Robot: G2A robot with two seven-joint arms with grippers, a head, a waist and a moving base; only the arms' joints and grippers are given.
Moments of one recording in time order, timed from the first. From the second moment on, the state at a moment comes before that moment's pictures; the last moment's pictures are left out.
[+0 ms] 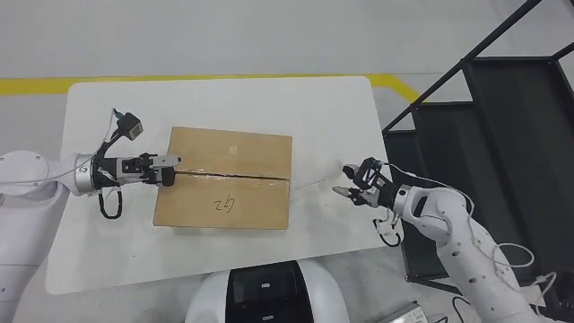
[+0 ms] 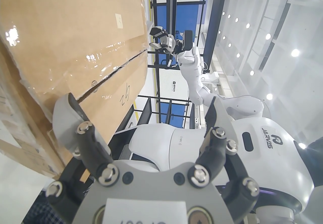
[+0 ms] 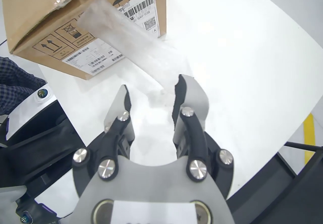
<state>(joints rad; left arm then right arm) 1.08 -0.82 -1.29 -1.42 -0.46 -0.14 -1.38 -1.63 -0.99 1.48 -1.72 -1.17 -0.71 0.25</state>
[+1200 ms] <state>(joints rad) 1.09 -0.82 -1.29 -1.43 -0.43 -0.15 -1.39 -1.42 -1.10 0.97 -1.34 -0.22 -0.76 0.29</state>
